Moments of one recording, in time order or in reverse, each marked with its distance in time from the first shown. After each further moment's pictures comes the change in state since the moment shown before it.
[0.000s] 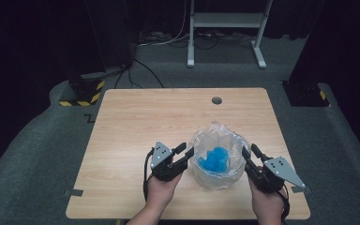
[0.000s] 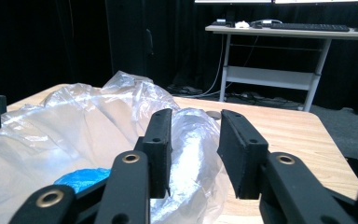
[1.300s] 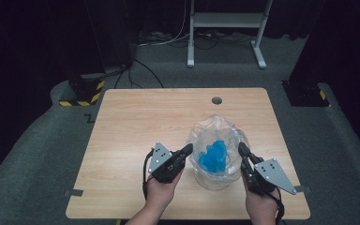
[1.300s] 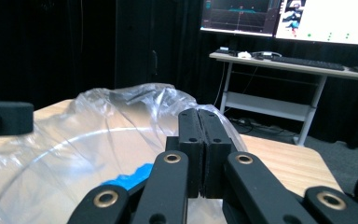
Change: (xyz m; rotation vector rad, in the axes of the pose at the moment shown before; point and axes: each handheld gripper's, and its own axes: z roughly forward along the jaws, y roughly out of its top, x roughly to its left) left arm -0.010 0.010 -0.010 -0.073 -0.053 0.052; right arm 0.032 0.020 -0.006 -0.090 0.002 -0.083
